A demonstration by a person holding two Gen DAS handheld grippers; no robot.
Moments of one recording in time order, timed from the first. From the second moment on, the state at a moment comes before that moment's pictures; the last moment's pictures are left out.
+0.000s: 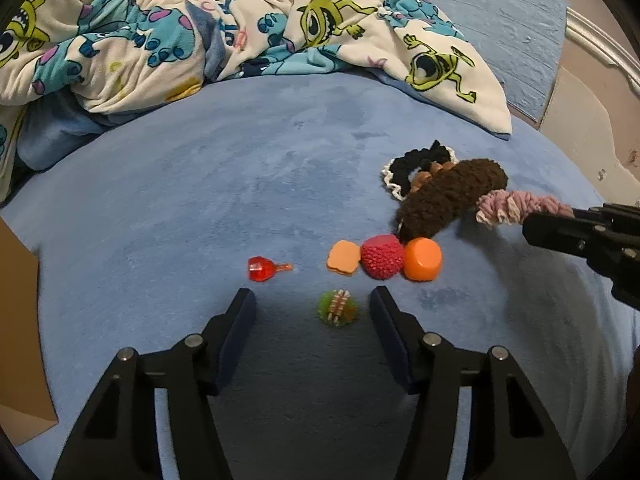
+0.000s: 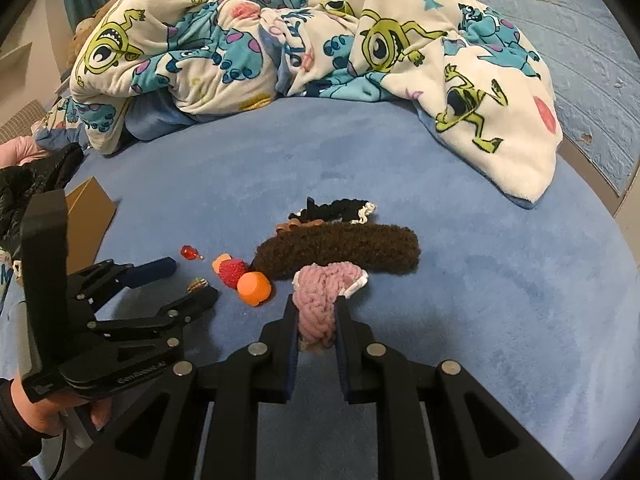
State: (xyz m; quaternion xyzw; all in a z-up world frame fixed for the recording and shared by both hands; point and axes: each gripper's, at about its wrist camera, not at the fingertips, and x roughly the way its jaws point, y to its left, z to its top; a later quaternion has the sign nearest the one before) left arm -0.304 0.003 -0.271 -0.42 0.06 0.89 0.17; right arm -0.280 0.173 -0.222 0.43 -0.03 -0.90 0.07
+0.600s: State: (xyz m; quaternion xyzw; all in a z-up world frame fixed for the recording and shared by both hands) left arm -0.301 0.007 -0.267 -0.43 0.06 0.89 0.17; right arm -0.278 0.177 -0.215 0.43 -0.04 -0.90 0.07
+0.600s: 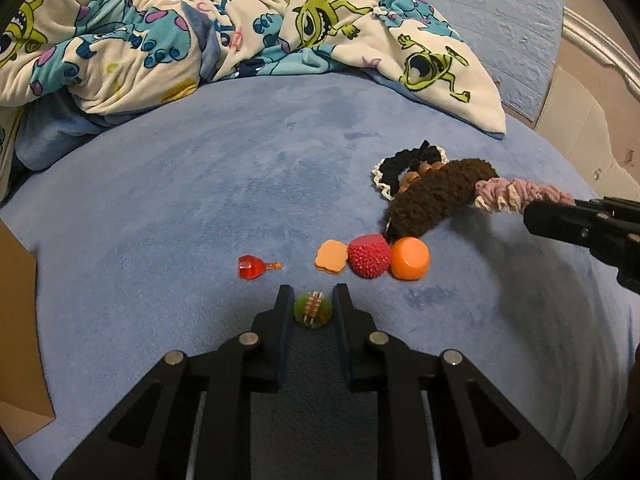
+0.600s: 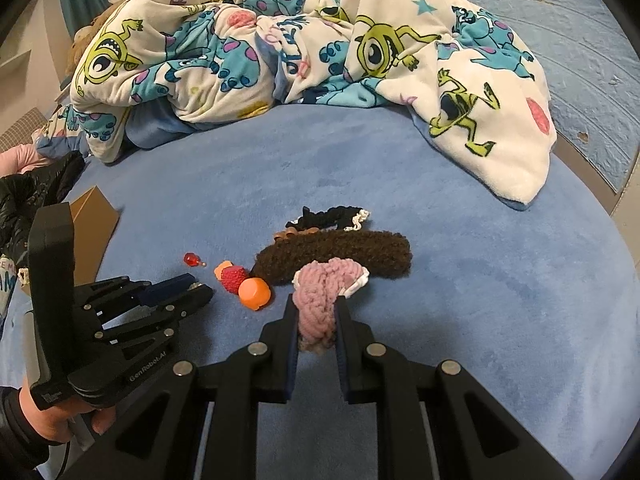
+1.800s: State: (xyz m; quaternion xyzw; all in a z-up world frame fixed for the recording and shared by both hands) left arm -0.251 -0.060 -0.184 -0.39 0.02 0.91 0.11; right arm -0.264 0.104 -0.149 0.39 -0.01 -0.91 0.11
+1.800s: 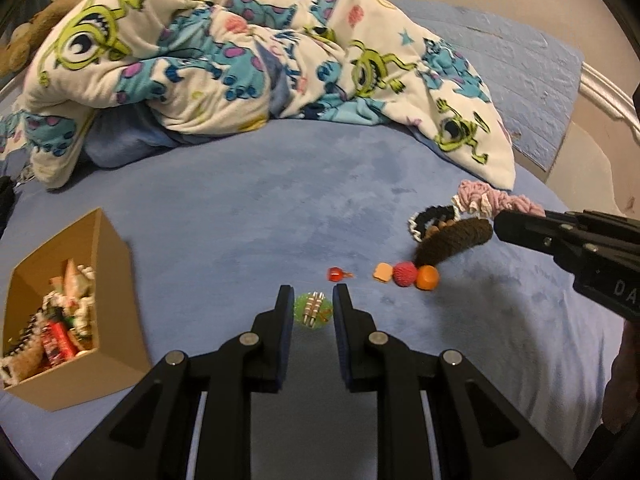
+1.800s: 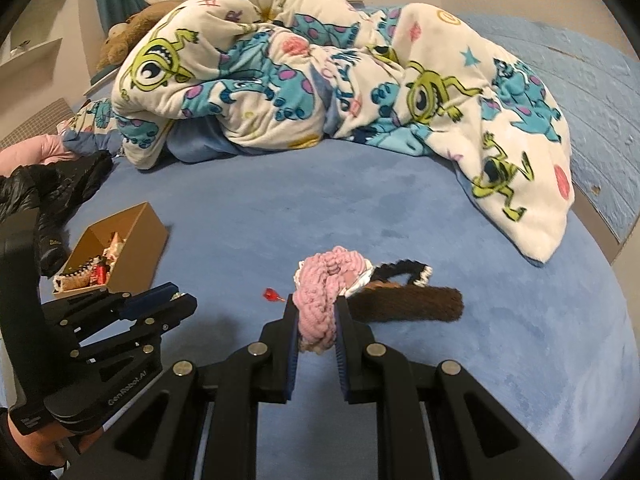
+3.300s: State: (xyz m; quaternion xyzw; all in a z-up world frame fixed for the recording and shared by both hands) left arm -0.186 -0.275 -0.142 -0.37 -0.04 0.92 -0.09; right arm -0.248 -0.147 -0.108 0.36 0.06 -0.90 0.25
